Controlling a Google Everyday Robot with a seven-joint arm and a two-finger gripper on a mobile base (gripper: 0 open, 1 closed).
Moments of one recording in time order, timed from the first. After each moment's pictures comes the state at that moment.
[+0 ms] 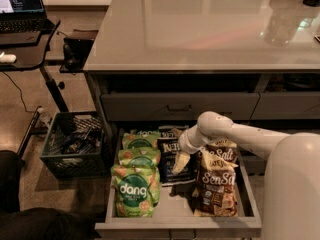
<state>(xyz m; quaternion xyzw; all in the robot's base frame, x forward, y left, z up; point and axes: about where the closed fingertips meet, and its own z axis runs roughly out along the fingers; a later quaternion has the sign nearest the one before) 0.646 -0.068 0.449 -0.69 0.66 0.13 0.27</state>
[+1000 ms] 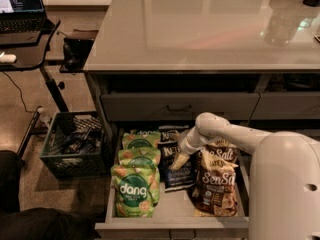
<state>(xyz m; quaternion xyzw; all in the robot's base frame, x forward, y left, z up) 0.660 -0.073 0.416 -0.69 0.66 0.14 0.25</state>
